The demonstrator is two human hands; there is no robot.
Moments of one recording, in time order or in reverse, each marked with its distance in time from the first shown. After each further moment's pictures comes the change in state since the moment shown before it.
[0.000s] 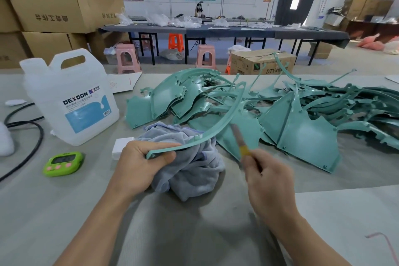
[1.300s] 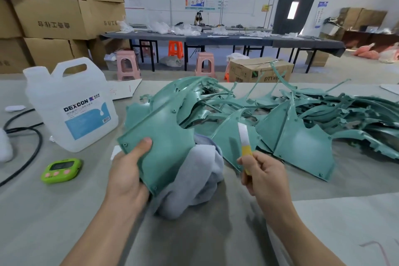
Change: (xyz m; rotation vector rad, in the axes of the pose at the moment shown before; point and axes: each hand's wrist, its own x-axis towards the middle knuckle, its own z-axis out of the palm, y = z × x) left_hand -0.003 0.032 0.022 -0.844 0.432 -0.337; right_hand 0.017 0.005 0.003 0.551 -0.088 0.293
